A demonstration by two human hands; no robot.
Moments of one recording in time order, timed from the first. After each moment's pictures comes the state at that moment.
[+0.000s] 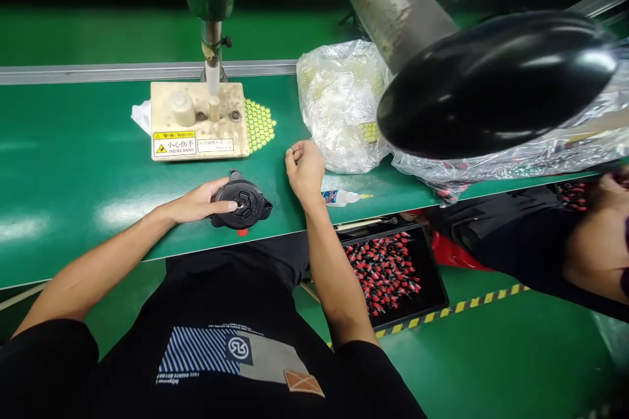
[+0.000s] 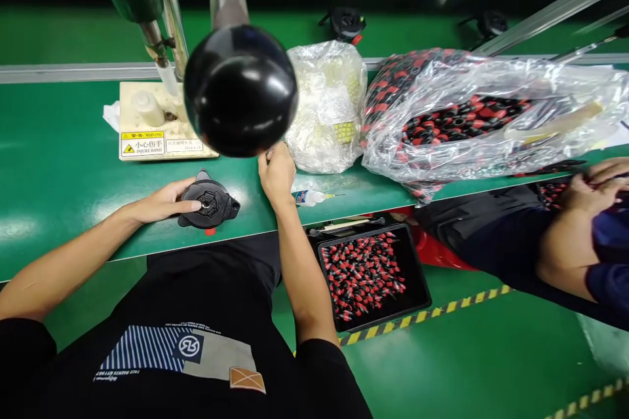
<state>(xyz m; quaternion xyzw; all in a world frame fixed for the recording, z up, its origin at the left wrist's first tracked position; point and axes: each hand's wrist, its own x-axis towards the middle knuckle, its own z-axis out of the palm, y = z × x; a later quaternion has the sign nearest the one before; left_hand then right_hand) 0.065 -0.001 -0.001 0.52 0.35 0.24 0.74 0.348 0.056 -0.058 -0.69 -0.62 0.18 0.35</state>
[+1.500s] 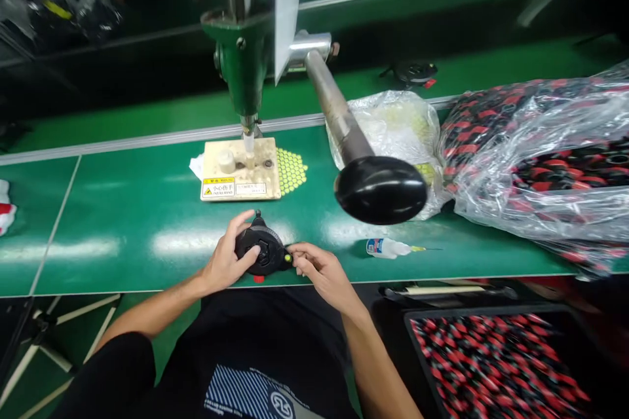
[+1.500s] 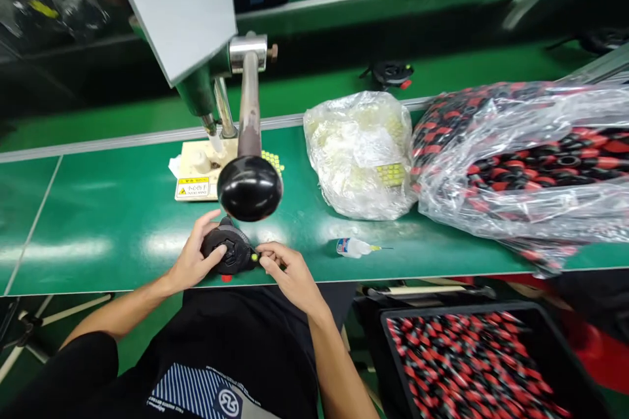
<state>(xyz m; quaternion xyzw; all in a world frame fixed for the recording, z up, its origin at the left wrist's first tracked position) 0.070 -0.067 0.004 0.63 0.54 0.36 0.43 0.327 -0.056 -0.033 -0.47 -0.55 0.60 0.33</state>
